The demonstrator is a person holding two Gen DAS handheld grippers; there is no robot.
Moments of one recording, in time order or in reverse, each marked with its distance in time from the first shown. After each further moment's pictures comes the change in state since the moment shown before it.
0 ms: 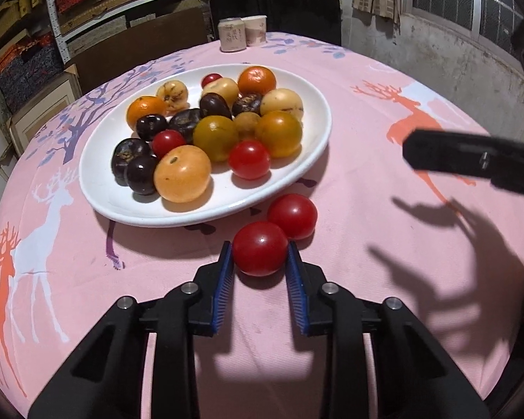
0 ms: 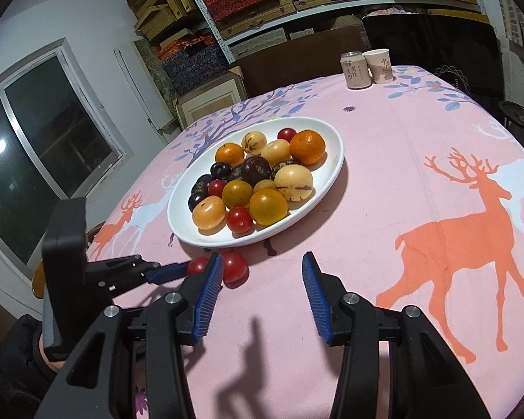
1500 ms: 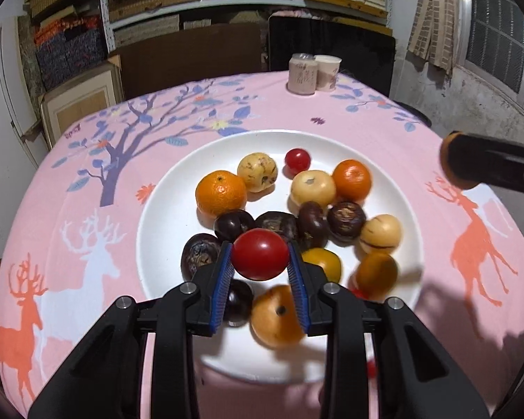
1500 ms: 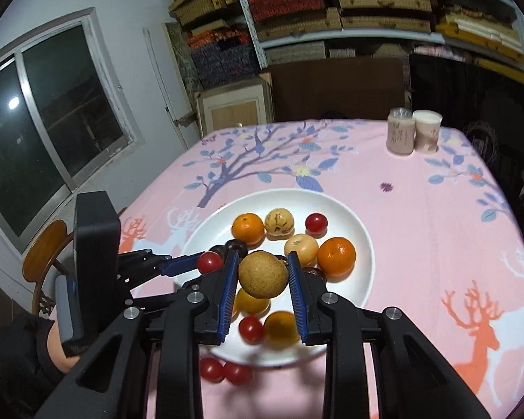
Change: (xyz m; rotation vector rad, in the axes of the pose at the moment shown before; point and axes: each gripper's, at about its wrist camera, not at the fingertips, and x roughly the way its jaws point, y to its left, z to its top) left arm 0.025 0.076 0.090 -0.184 -0.048 0.090; right arm 0.035 0.034 0.125 -0.185 0.023 0.005
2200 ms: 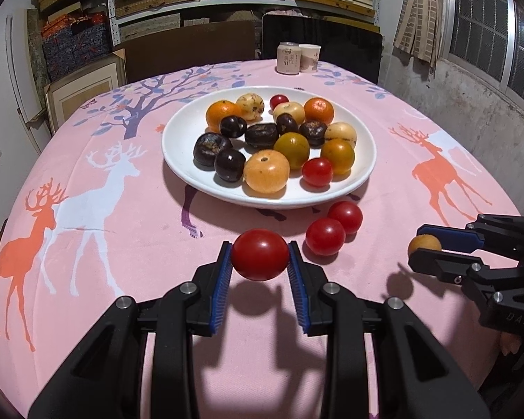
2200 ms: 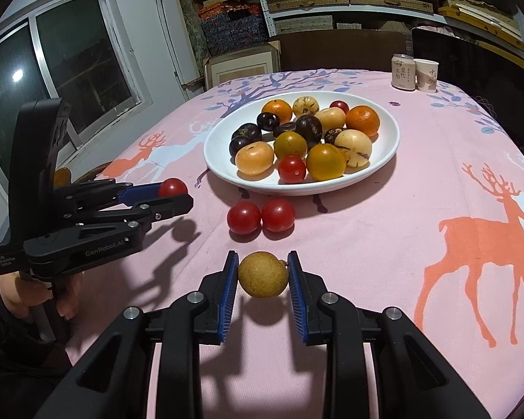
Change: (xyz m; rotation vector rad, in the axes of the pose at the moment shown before) left arm -0.083 -0.003 -0.111 0.007 -0.031 -0.033; right arm -0.026 0.047 -0.152 -0.037 0.061 -0.014
